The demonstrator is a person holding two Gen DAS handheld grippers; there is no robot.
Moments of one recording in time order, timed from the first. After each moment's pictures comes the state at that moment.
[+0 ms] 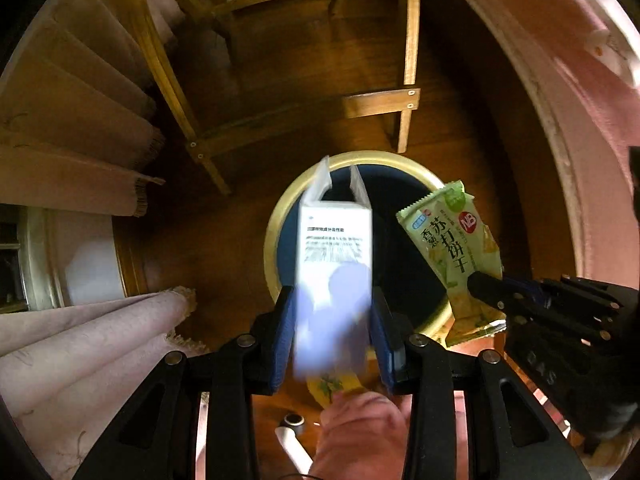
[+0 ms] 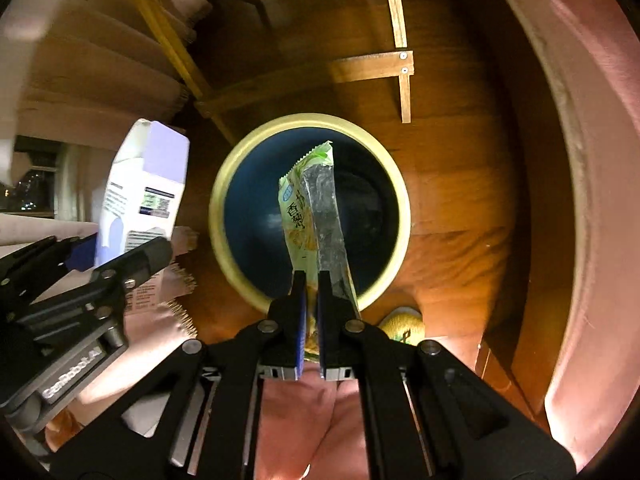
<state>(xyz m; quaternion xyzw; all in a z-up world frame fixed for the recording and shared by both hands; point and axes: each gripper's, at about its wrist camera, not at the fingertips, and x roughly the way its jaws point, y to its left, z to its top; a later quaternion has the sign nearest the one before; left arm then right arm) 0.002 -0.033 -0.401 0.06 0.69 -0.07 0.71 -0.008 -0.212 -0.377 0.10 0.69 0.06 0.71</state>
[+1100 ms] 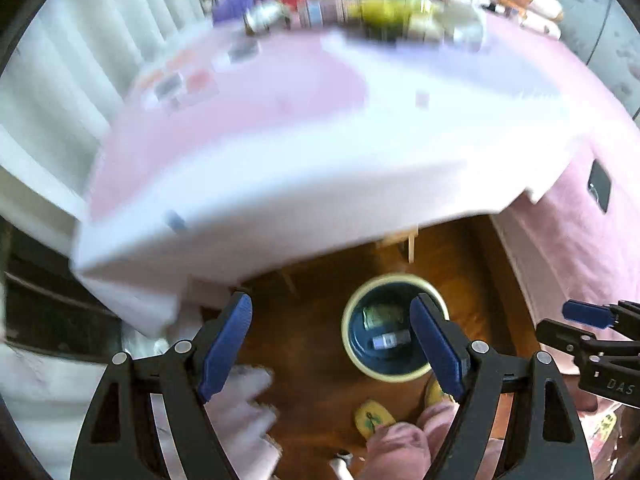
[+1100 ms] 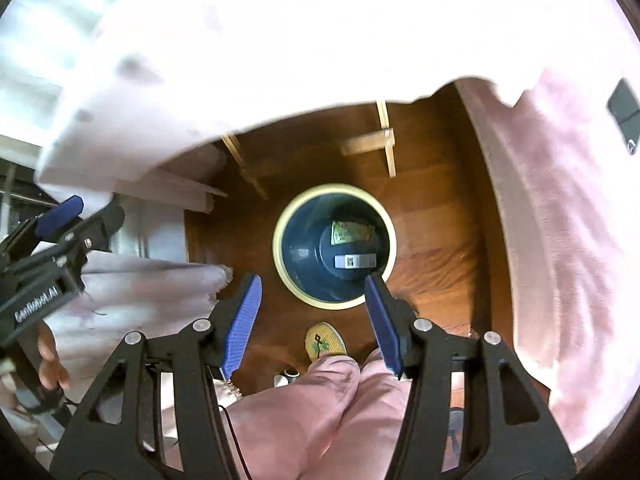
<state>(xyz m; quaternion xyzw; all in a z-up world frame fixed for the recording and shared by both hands) 0.024 0.040 -0.059 0.09 0.54 -0.08 0.83 -0.033 -0.191 -0.103 0.12 0.62 0.02 0.78</state>
